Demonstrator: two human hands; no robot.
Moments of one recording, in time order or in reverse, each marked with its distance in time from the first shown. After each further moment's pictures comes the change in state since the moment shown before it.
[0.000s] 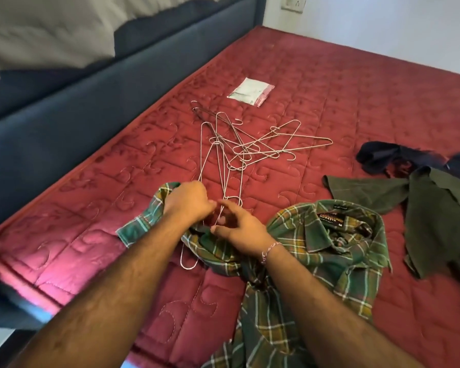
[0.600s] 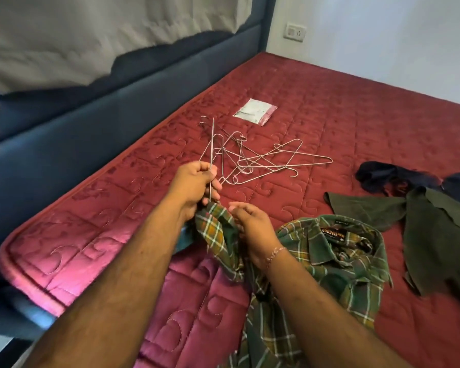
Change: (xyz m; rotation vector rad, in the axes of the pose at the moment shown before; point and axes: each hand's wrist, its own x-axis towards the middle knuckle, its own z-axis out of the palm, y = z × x) left_hand 0.002 0.002 -0.048 -1.332 0.004 -0.023; right_hand -0.003 -0.032 -0.003 0.893 0.155 0.039
